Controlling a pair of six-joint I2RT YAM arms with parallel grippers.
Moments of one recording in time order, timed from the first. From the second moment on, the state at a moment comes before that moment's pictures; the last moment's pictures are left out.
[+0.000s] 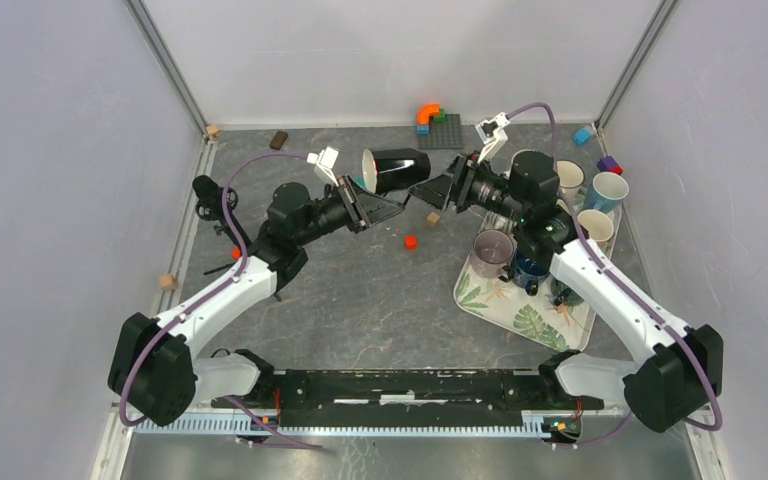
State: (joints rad) left arm -0.53 1.22 0.80 0.44 0.51 -1.06; right arm 0.47 1.23 1.03 0.12 -0.51 0.66
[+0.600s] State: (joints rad) left arm -0.72 1.25 0.96 -0.07 0.39 -0.77; right arm 0.47 0.80 1.04 -0.26 -0.02 0.37
